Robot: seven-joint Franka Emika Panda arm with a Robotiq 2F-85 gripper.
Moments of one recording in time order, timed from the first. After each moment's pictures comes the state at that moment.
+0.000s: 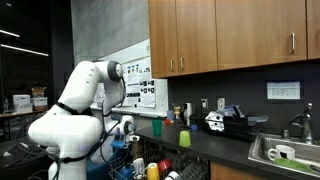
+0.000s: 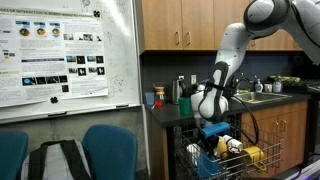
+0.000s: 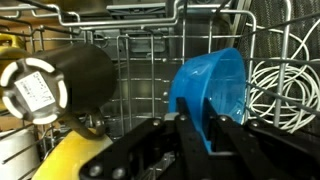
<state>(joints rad) 0.44 0.51 -0.02 -2.35 -0.06 2.67 0.58</state>
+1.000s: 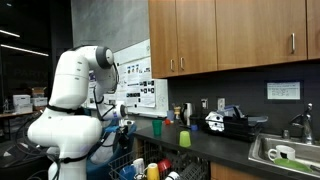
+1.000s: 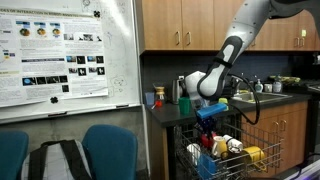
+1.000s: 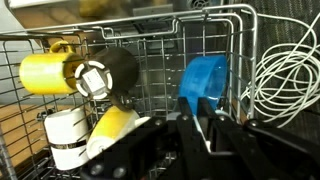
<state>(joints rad) 0.45 0.22 0.04 -2.40 -0.20 2.42 0.81</state>
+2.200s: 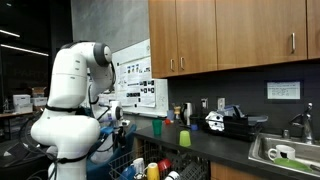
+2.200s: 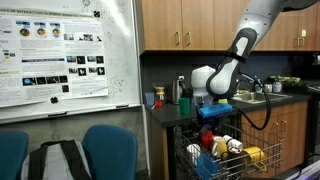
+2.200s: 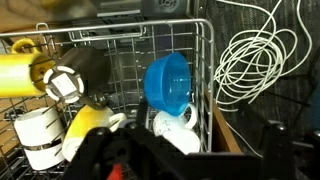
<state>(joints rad) 0.33 0.12 0.20 -2.54 -0.19 2.62 0.86</state>
